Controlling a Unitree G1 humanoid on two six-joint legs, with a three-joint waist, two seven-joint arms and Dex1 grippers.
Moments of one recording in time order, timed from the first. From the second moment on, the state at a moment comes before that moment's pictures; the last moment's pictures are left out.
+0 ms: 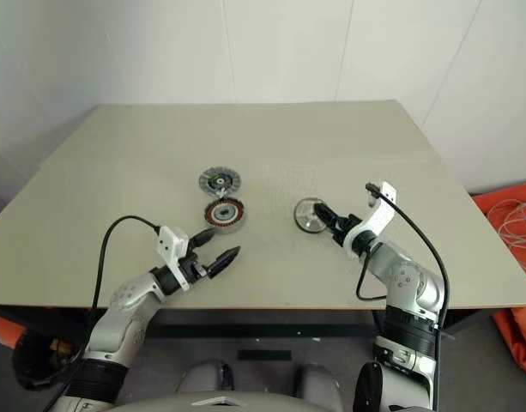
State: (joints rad) left arm -0.03 0.22 -0.04 0.02 -0.33 0.09 -0.72; right arm -0.34 -0.12 -0.47 -0.05 0.64 1.04 0.26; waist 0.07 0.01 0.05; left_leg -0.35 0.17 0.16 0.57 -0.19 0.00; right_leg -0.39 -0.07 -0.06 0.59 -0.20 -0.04
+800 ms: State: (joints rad) left arm -0.03 0.22 -0.04 0.04 -0.33 0.08 -0.72; right arm -0.38 -0.15 -0.44 0.06 0.64 0.87 0.21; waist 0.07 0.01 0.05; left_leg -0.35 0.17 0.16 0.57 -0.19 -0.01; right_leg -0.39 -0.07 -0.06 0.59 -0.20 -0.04
